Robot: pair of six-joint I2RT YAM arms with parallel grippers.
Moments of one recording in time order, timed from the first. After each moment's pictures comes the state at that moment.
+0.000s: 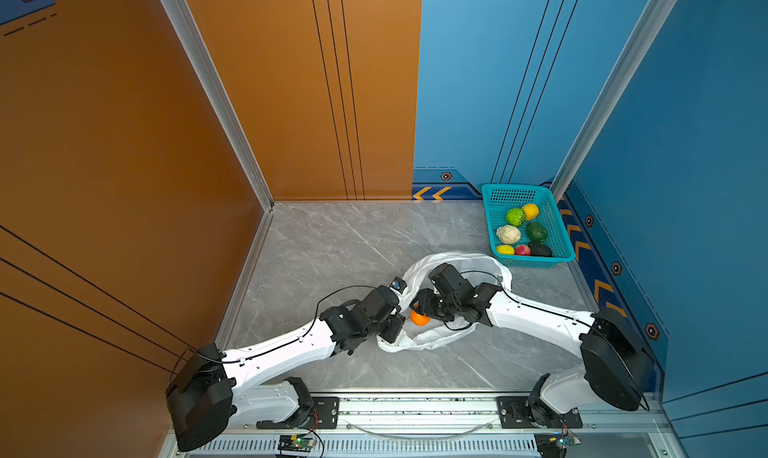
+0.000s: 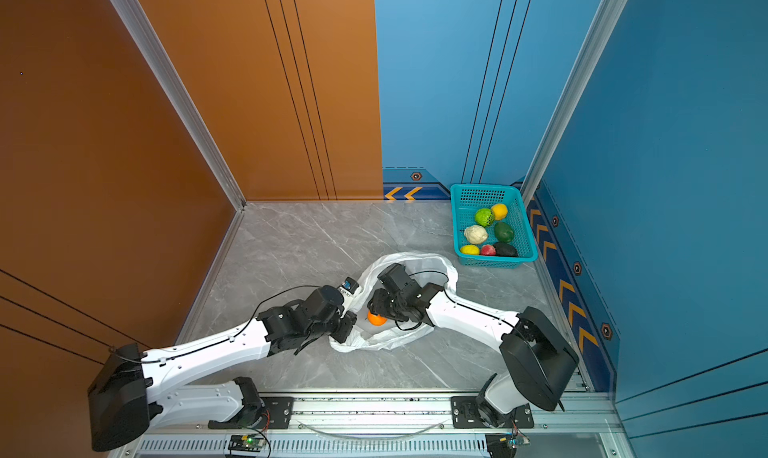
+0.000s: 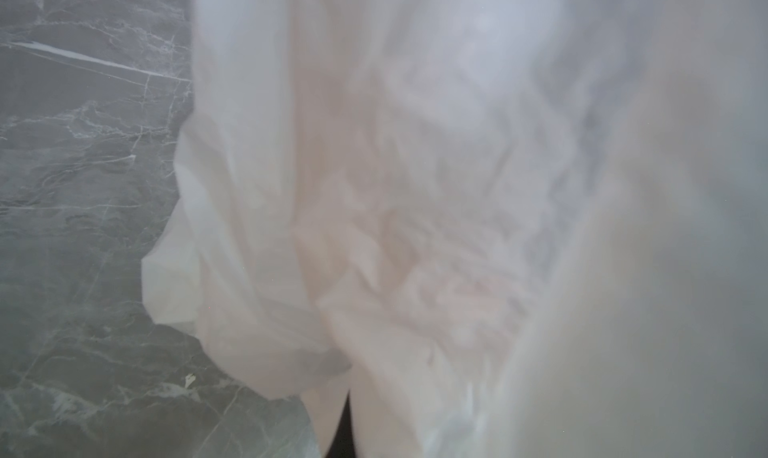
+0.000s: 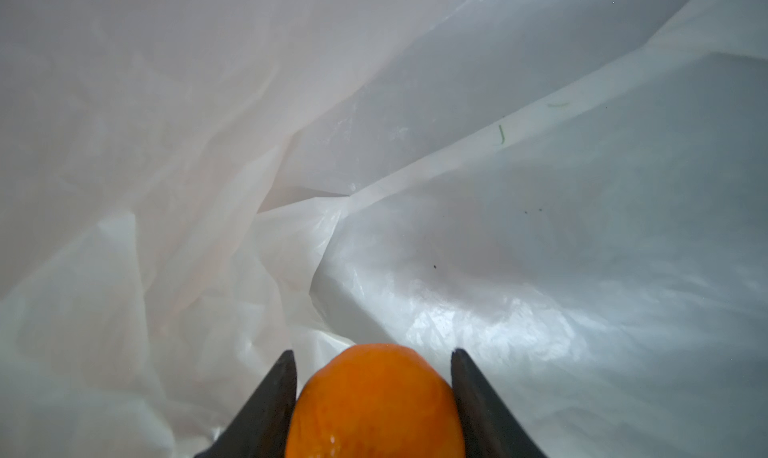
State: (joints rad) left arm -0.91 1.20 0.73 -0.38 -0.10 -0.31; right arm 0.81 1.45 0.91 -0.38 -0.11 0.97
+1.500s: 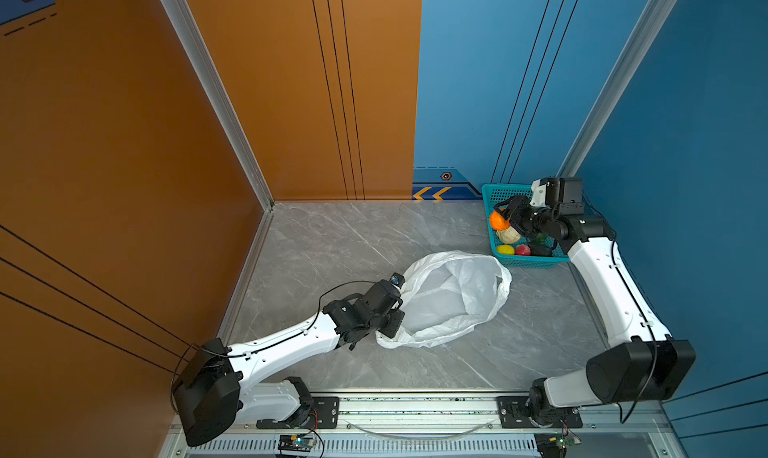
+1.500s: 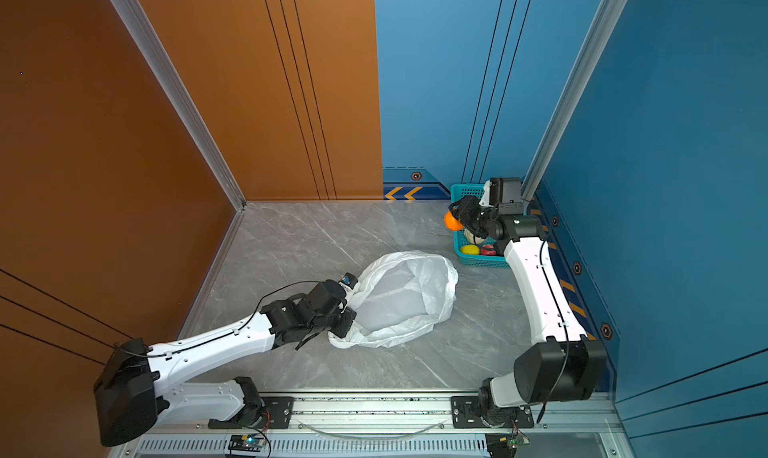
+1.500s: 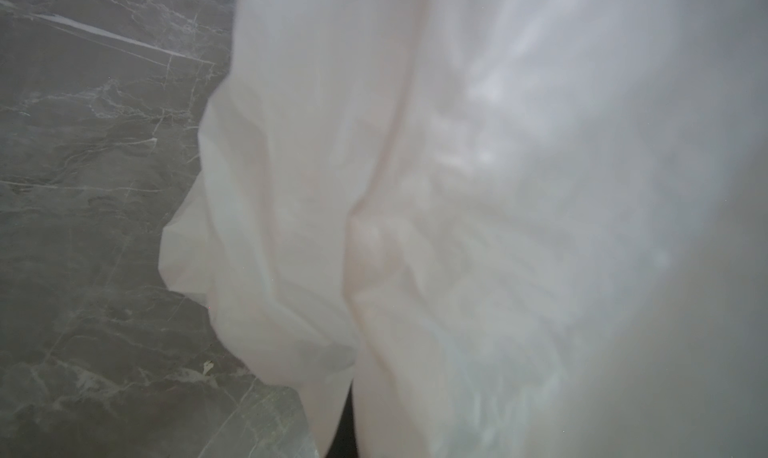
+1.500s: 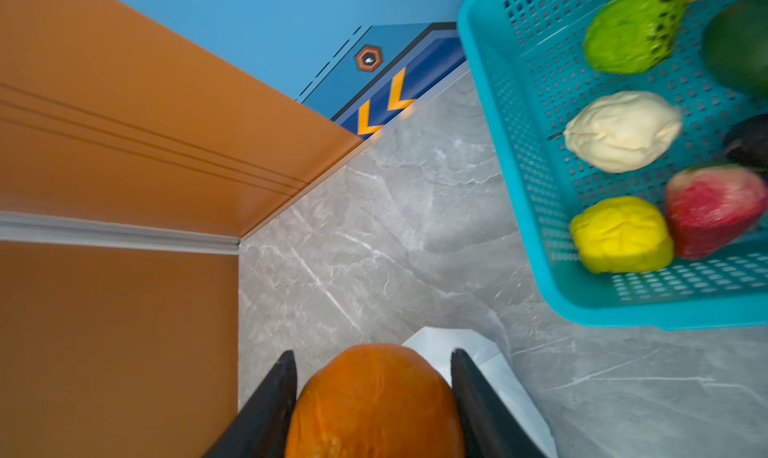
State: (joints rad) left arm -0.88 1.24 0.78 -0.44 -0.10 -0.33; right arm 0.00 1.51 1.53 -0.70 -0.30 0.69
